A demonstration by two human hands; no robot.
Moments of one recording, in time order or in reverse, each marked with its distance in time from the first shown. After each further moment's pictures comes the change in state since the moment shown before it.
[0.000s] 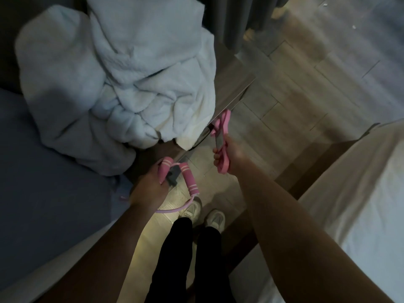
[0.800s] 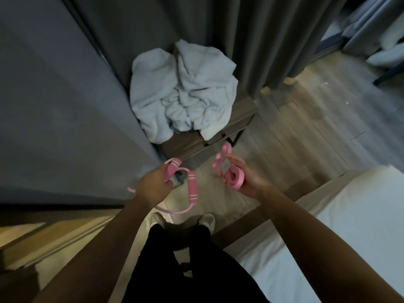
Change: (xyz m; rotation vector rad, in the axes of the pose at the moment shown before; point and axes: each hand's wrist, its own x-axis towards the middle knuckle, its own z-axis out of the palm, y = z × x) left_hand -0.226 0.014 -0.091 -0.091 0.128 0.004; right_hand -0.264 0.037 -0.017 -0.054 -0.480 -0.067
